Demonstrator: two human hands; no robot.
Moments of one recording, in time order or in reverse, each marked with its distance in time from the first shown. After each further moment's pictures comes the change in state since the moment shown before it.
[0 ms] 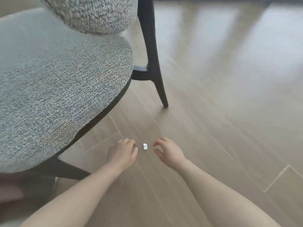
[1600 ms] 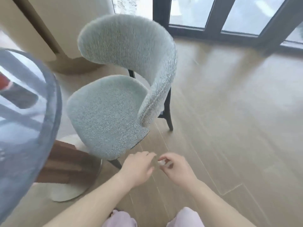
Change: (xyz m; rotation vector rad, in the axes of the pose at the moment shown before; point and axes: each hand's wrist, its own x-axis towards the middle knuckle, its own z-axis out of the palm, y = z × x) left_hand -0.196 0.106 -0.377 0.006 -0.147 0.172; right_hand -0.159 -0.258 -0.305 0.264 -0.051 -0.080
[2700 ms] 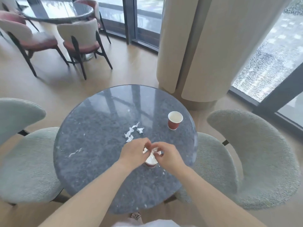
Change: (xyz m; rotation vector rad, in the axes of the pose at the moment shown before) left_hand -0.317 -0.261 -0.228 -0.447 0.657 -0.820; right_hand 0.078 -0.498 0.144 -0.119 -0.469 -0.604
